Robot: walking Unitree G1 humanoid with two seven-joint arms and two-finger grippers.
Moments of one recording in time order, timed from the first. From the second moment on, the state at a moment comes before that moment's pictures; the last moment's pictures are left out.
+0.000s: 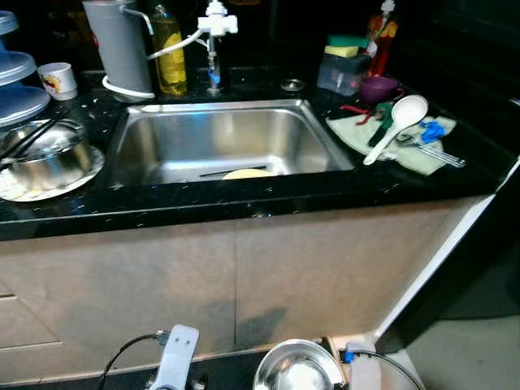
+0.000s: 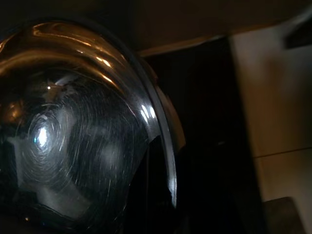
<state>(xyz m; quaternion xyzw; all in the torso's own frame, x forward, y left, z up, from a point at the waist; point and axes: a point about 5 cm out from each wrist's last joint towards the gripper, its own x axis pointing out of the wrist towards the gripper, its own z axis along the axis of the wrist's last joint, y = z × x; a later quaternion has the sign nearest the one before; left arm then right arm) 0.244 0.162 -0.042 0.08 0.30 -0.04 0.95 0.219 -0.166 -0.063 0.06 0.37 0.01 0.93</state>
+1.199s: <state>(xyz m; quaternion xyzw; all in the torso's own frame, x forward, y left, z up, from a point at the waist) 0.309 0.156 0.269 0.00 -0.26 -0.17 0.95 0.296 -0.181 0.153 0.29 0.04 0.50 0.81</state>
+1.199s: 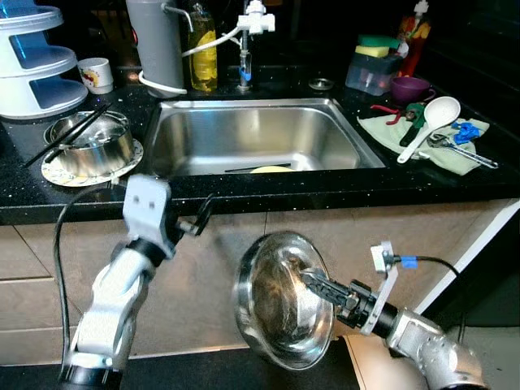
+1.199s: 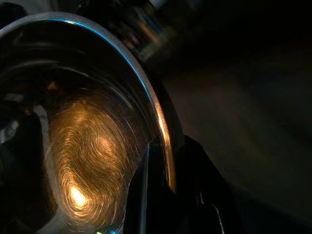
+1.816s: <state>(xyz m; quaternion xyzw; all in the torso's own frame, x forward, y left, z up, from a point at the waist) 0.344 0.176 0.273 0.09 -0.13 -0.09 0.98 0.371 -0.207 0.283 0.13 -0.21 0.12 0.96</state>
